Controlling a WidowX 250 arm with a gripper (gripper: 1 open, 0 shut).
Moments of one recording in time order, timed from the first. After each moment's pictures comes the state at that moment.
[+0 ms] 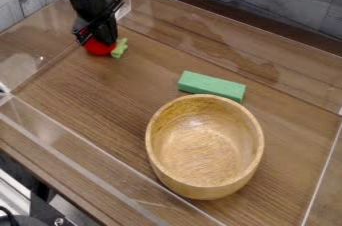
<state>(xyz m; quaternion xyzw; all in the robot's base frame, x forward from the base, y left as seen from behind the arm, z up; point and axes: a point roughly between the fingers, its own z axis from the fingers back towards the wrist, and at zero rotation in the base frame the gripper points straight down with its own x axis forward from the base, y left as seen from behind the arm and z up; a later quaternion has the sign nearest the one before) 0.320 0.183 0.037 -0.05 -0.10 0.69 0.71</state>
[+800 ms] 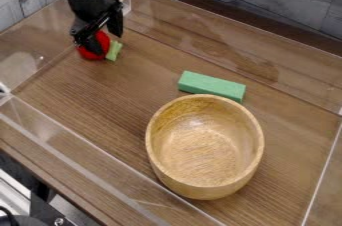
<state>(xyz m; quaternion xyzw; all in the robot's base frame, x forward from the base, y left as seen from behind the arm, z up) 0.315 0.184 0.034 -0.04 -0.08 0.70 0.71</state>
